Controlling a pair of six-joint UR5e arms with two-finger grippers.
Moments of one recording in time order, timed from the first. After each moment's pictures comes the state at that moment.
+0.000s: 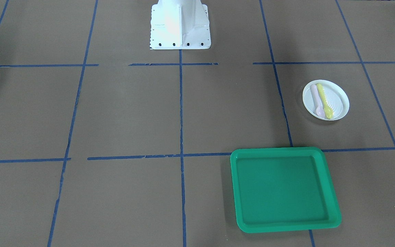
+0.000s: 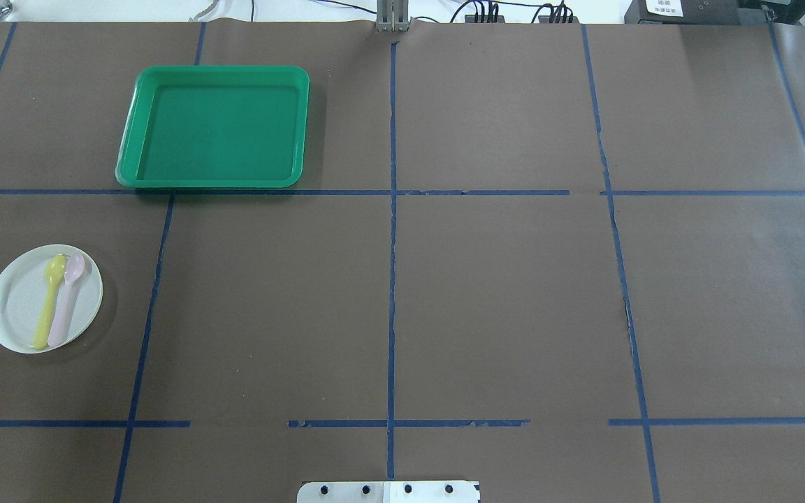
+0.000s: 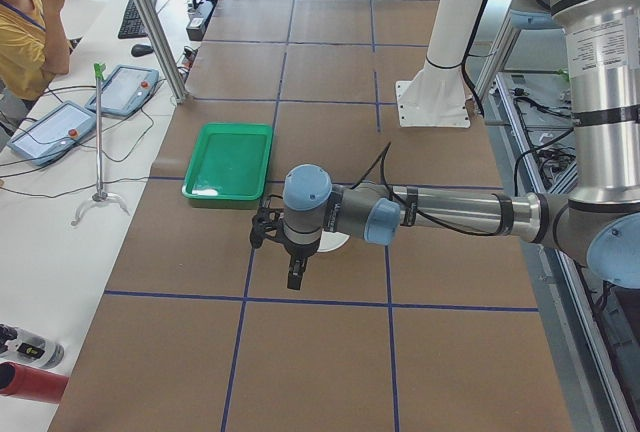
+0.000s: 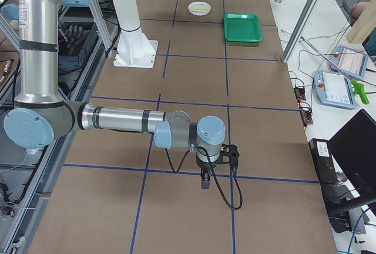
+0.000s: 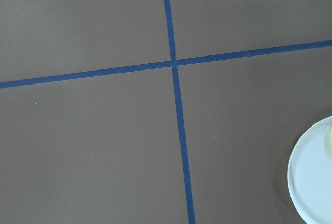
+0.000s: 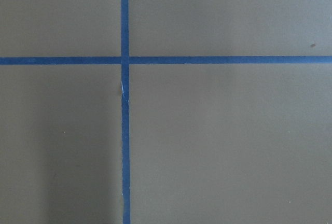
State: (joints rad) left arm -1.44 -1.37 -1.78 -1.86 -2.32 -0.18; right arm 1.58 -1.65 1.62 -1.53 2.28 0.03
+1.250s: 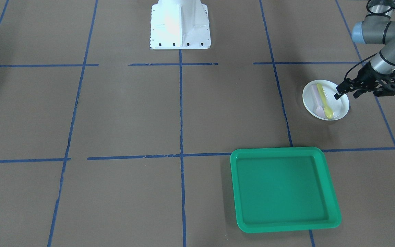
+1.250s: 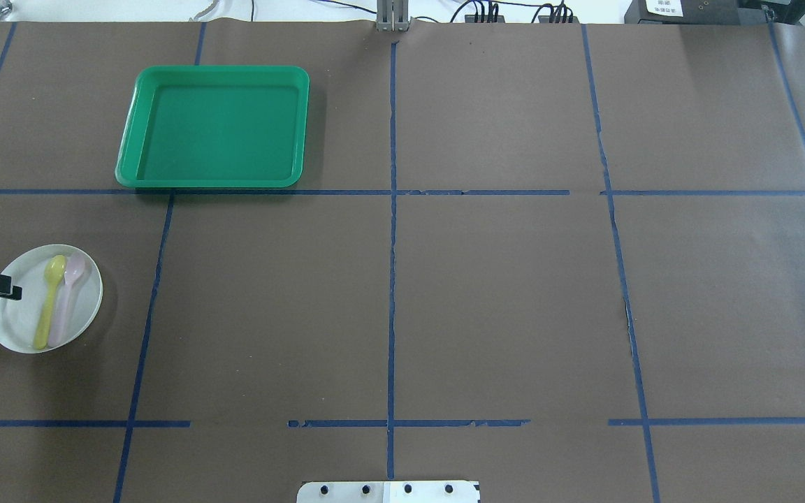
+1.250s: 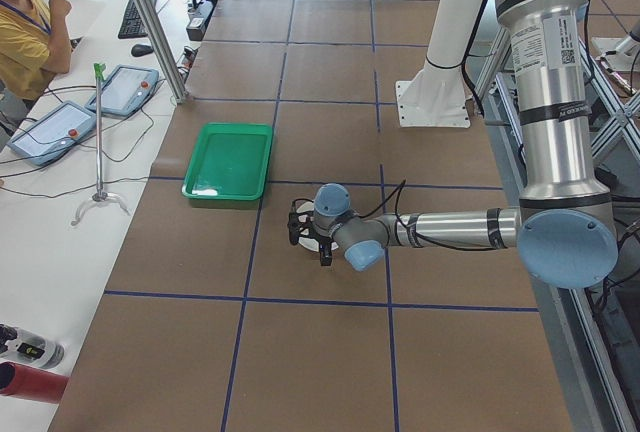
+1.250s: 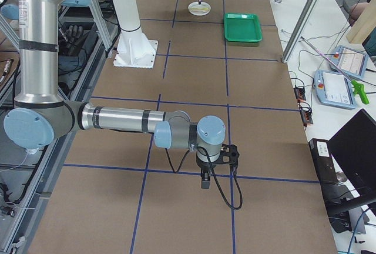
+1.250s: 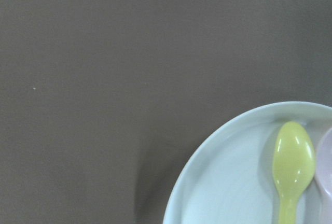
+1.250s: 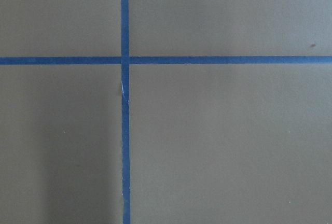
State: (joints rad) left arm -0.93 -1.37 -1.56 -2.52 -2.18 -1.04; right arm 1.58 -1.65 1.62 -1.53 2.28 0.03
